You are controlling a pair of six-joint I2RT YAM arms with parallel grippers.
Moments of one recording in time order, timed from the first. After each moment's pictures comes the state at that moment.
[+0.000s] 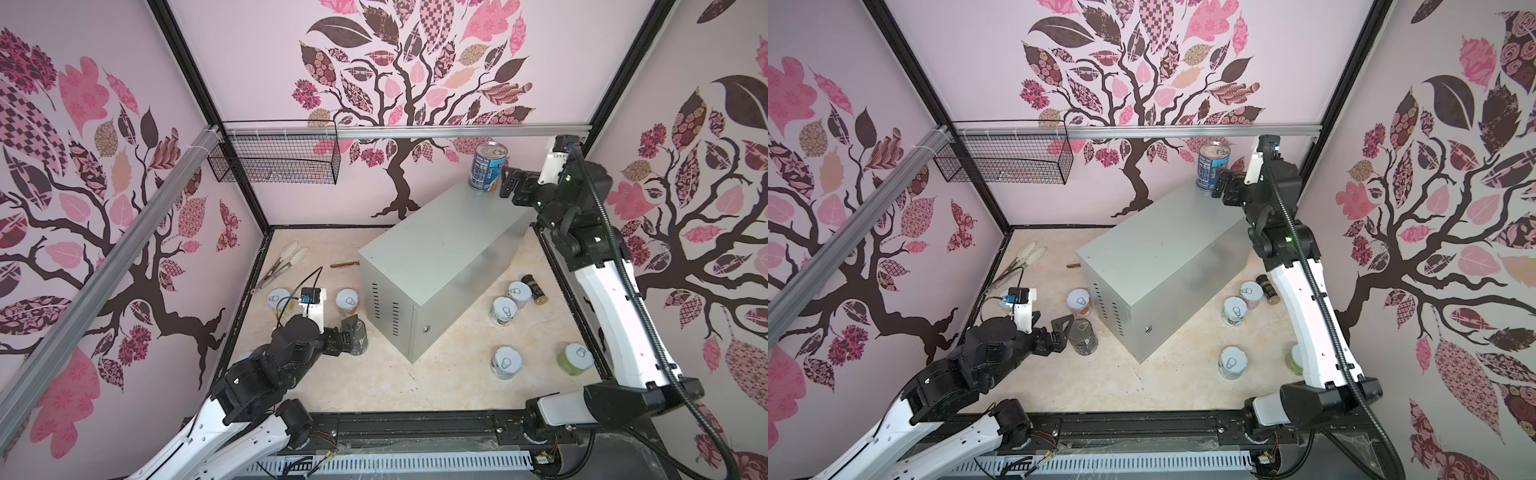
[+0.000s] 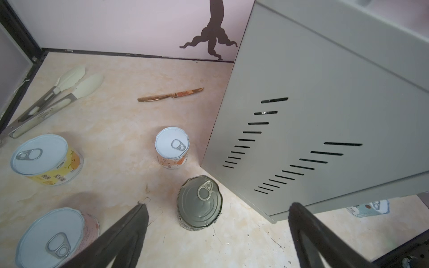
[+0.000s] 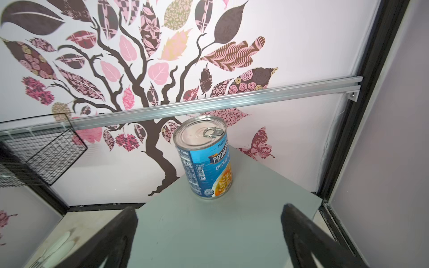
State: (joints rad) left arm -0.83 0.59 0.85 -0.79 -0.42 -0.46; right arm 0.18 1.37 1.78 -0.46 0.10 0.19
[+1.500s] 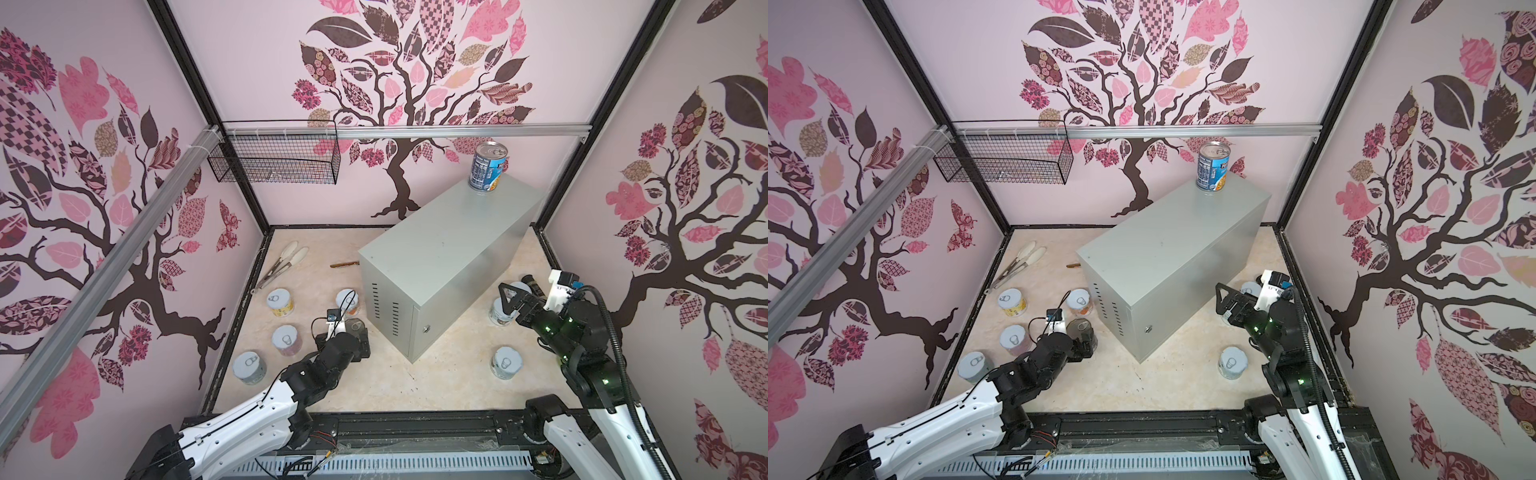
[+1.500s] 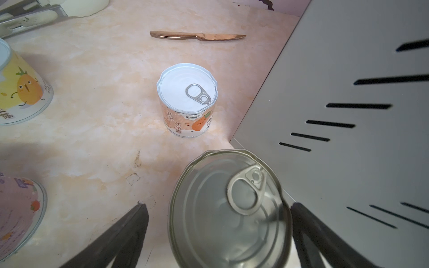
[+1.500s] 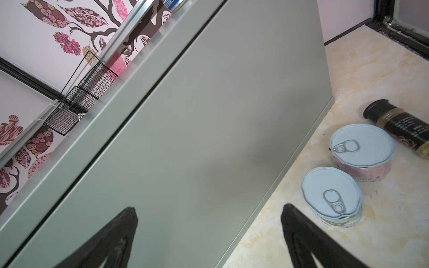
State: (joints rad) left arm -0.83 0.80 0.34 -0.22 -0.54 -0.61; right arm 0.18 0.51 0.71 -0.44 -0.11 0.64
